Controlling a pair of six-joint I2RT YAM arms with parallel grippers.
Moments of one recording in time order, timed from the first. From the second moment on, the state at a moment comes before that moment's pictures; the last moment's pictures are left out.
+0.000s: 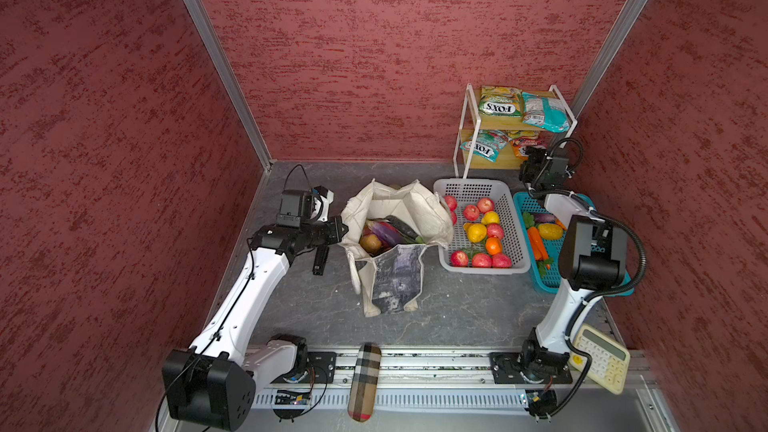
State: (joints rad) left arm -0.15 1.13 1.01 -0.72 0.42 -0.34; right arm -0.21 1.96 1.44 0.23 -0.13 1.55
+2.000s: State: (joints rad) left arm -0.15 1.13 1.01 -0.72 0.42 -0.34; right arm -0.10 1.65 1.24 0.27 0.07 1.58
